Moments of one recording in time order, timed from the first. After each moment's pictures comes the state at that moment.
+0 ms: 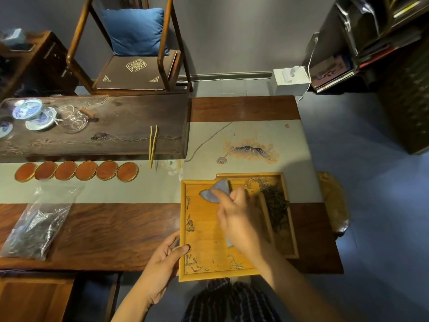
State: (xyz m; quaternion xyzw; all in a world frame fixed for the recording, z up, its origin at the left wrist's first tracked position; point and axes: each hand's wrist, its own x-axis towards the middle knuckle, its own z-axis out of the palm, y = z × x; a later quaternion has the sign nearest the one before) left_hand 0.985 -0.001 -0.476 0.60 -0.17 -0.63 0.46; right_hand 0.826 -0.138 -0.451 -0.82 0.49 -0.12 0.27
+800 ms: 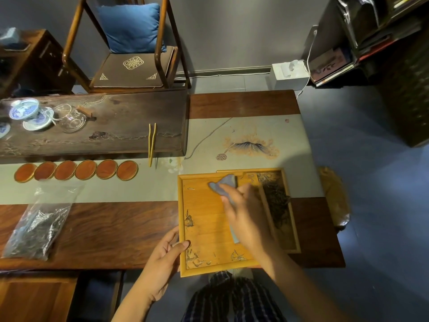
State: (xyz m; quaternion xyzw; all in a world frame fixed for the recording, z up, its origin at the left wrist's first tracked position) left_hand 0.990 -0.001 -0.479 0.59 -0.19 -0.62 0.47; right_hand 0.818 -0.141 -0.453 -0.78 0.50 -0.22 0.31
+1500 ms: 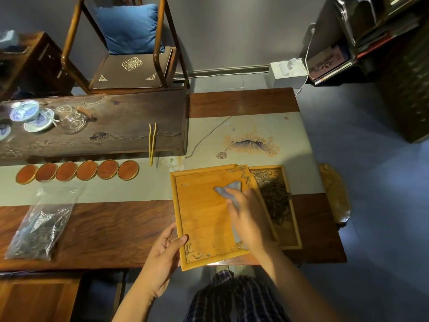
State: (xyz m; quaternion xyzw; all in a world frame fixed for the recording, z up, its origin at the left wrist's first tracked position) left_hand 0.994 0.000 -0.477 0.59 -0.18 -0.61 0.49; right_hand 0.816 -0.134 -0.468 -0.76 0.54 -0.17 0.31
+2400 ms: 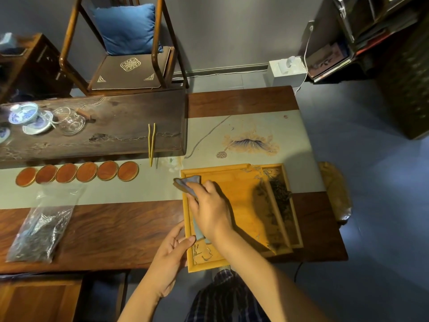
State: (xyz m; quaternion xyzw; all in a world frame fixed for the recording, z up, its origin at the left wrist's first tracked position) left_hand 0.985 -0.007 -0.474 0.58 -0.19 -0.63 0.47; right_hand 0.892 -0.125 -0.446 -0.78 0.49 -0.19 0.35
